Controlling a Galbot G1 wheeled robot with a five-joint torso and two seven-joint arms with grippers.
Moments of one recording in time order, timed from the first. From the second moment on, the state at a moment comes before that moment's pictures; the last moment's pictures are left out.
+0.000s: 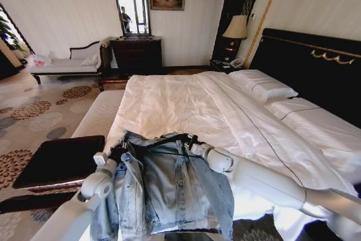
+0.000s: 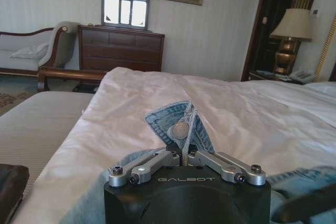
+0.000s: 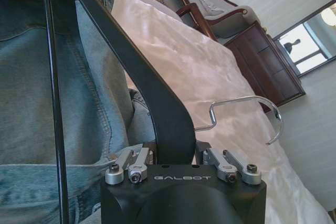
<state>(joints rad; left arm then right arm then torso) 1.34 -0.90 -0.38 -1.98 -0.76 0.14 -0.29 -0.44 0.76 -0.62 1.83 0.09 -0.52 0.02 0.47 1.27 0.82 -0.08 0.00</state>
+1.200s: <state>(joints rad) 1.55 -0.88 -0.40 -2.23 -0.64 0.14 -0.27 -0.37 0.94 -0.68 1.68 0.20 -0.67 0.10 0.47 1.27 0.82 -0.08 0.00</state>
